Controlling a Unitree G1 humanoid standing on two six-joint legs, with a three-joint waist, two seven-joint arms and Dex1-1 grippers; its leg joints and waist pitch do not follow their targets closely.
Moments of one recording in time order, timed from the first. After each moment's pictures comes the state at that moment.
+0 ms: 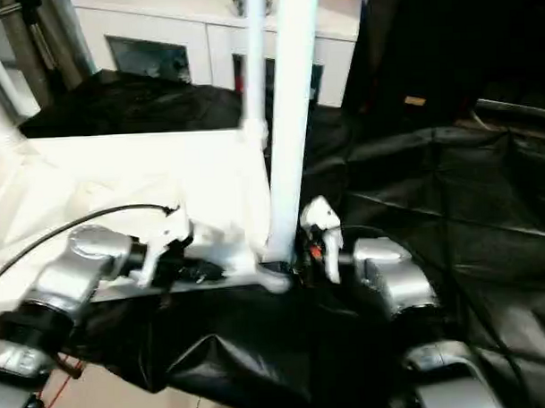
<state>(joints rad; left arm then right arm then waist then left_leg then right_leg) -0.59 0.33 -0.23 0.60 0.00 0.20 -1.20 -0.54 -0.22 0.06 0.71 0.15 0.14 1.01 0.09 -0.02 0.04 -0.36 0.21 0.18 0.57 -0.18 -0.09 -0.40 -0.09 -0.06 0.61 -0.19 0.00</state>
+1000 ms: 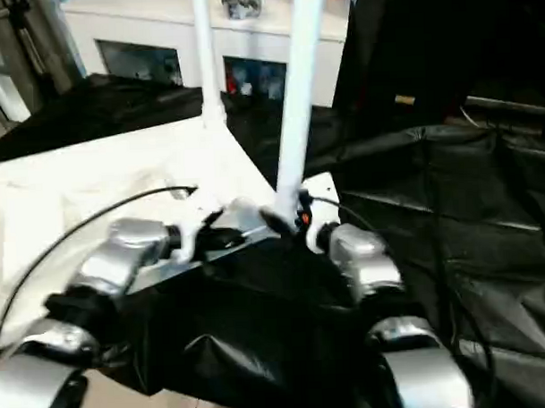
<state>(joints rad) -0.64 0.26 -0.21 0.67 0.04 0.19 -1.05 -0.60 -0.20 0.03 0.82 0.12 0.06 0.87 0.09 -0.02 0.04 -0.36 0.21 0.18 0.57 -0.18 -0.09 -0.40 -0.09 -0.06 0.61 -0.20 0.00</state>
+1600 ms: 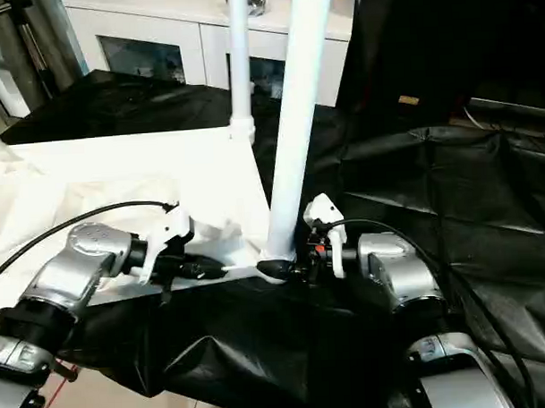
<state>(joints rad) -0.57 0.39 -0.25 0.55 -0.02 0.20 -1.32 -0.54 -0.31 0.12 0.67 0.16 0.18 1.24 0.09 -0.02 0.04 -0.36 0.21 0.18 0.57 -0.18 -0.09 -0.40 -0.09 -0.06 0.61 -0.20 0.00</state>
